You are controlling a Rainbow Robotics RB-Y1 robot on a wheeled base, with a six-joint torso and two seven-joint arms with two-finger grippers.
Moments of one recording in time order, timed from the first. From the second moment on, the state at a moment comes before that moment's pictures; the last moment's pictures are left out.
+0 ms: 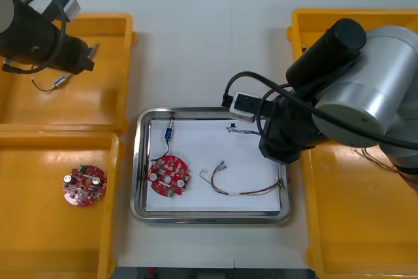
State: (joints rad) right arm -0.58 -0.57 0.47 -2.15 -0.70 1.78 1.88; left arm -0.67 0.69 0.02 -1.63 0.73 1.59 -1.56
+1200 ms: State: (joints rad) right arm -0.66 -0.58 0.71 -1.82 -0.63 1.46 2.11; left arm -0.67 0.70 0.11 -1.31 0.75 1.42 -2.22
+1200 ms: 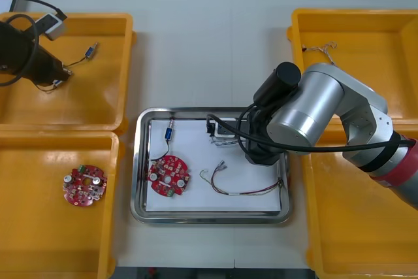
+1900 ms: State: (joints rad) right arm -0.68 -0.58 0.59 -1.90 -0.71 1.65 2.11; left arm -0.67 0.70 0.09 -1.23 0.66 1.29 -2.22
